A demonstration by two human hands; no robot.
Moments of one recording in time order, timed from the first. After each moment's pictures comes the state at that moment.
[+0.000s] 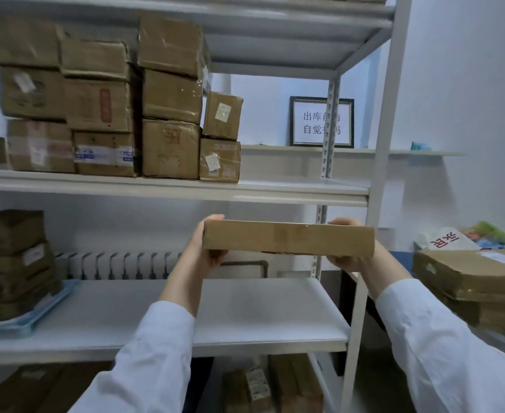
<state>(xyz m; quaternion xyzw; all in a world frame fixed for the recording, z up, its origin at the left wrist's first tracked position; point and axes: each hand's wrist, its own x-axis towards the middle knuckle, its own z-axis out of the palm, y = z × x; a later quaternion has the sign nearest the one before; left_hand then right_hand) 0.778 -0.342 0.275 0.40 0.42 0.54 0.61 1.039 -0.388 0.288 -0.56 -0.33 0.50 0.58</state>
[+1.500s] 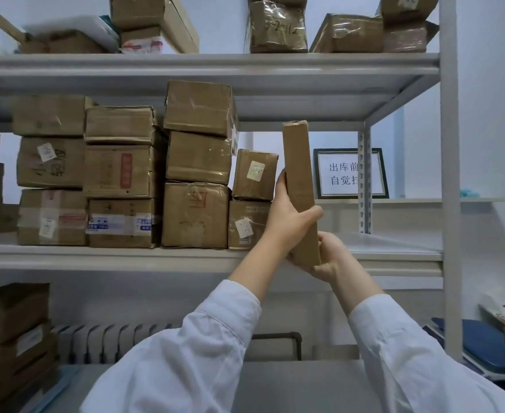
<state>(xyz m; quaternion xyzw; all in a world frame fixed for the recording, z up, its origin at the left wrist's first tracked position) 0.832 -0.260 0.406 0.73 0.22 0.61 0.24 0.940 -0.213 0.366 -0.36 -0.33 0.59 0.65</state>
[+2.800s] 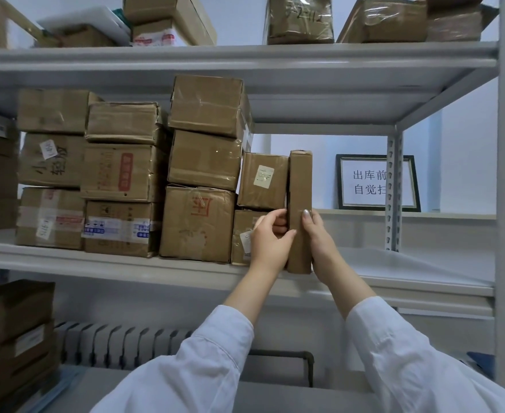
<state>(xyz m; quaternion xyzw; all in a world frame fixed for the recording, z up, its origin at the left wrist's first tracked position) 0.827 -0.158 0.383 0.64 0.32 0.69 0.14 0.926 -0.146 0.387 -0.28 -0.61 0.35 0.66</state>
